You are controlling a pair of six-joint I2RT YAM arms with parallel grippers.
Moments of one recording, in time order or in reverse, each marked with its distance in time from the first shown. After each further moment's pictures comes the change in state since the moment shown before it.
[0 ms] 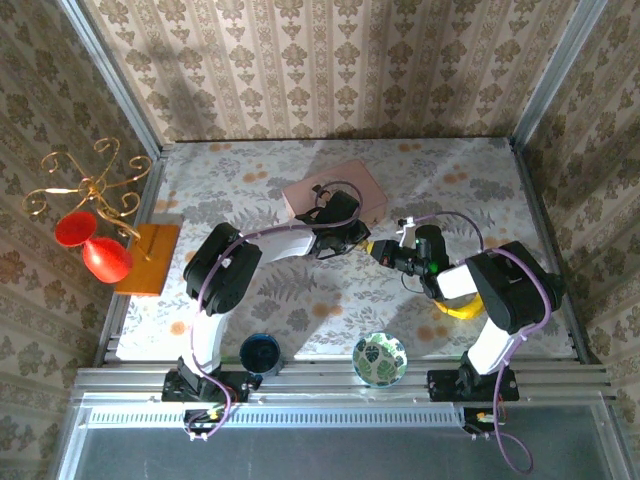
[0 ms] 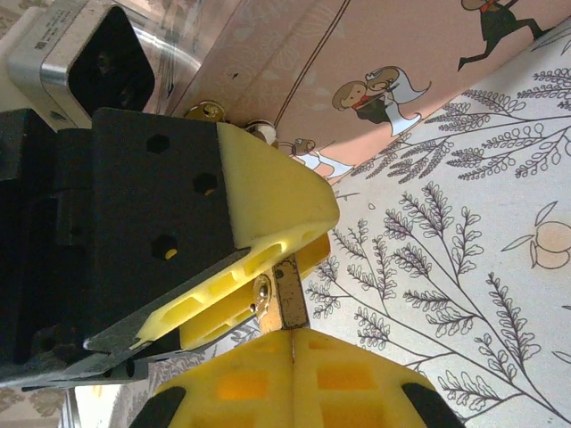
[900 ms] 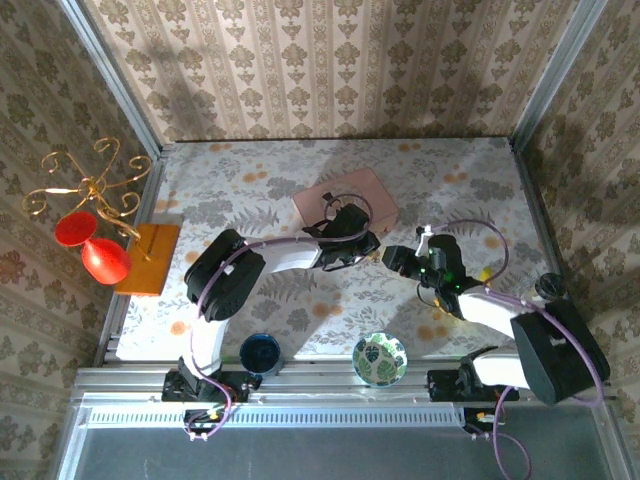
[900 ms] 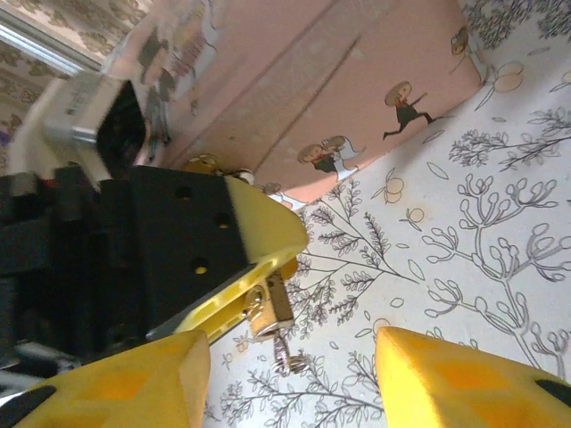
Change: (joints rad) left arm -0.089 -0.027 -0.063 0.072 -0.026 -0.048; right arm -0.003 -0.518 -0.139 -0.420 0.223 -0.090
